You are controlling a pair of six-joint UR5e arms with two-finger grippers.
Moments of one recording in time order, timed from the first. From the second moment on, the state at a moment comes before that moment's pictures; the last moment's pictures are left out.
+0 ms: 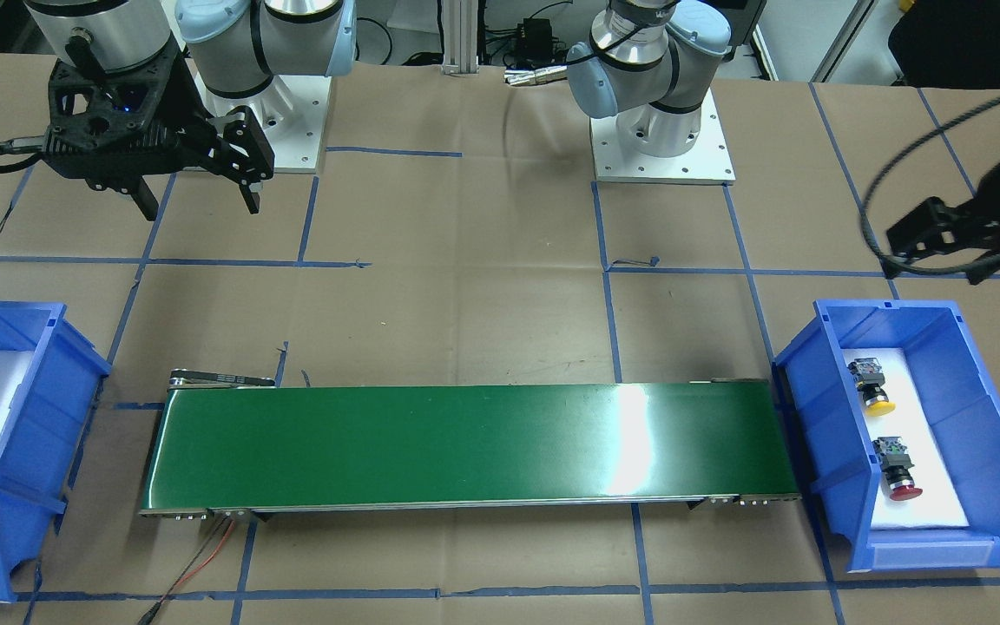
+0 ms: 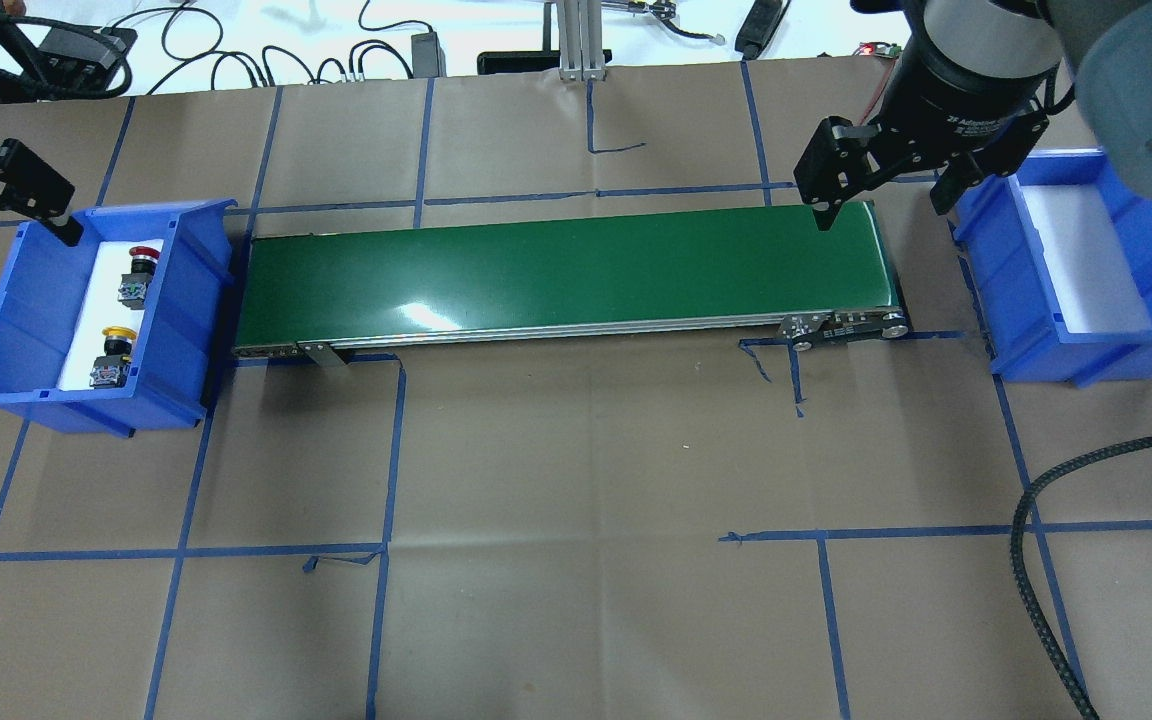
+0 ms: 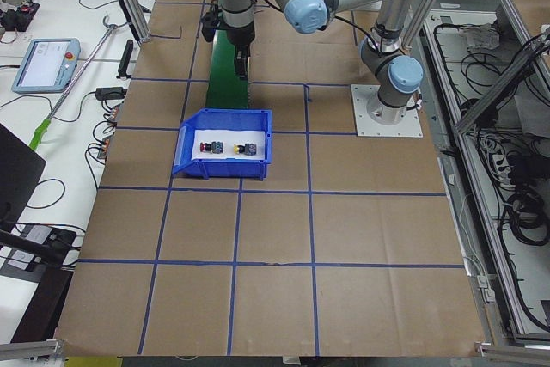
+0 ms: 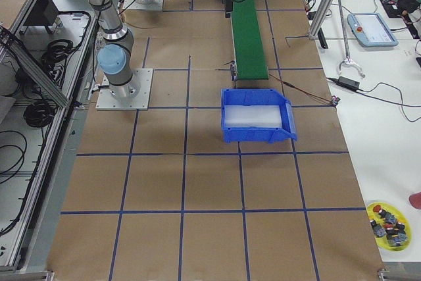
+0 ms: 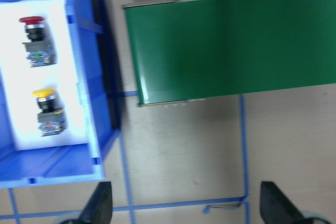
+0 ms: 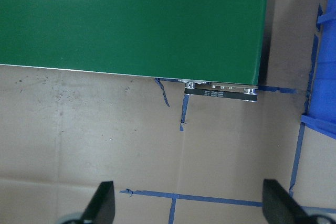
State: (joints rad) left arm -1.08 -1.68 -1.50 -1.57 1.57 0.52; right arm 1.59 -1.60 1.56 -1.59 -1.56 -0.09
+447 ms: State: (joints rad) left arm -0.98 -1.74 -1.51 -1.48 1.57 0.58; right arm 1.59 -1.60 1.56 -1.59 -1.56 -0.09
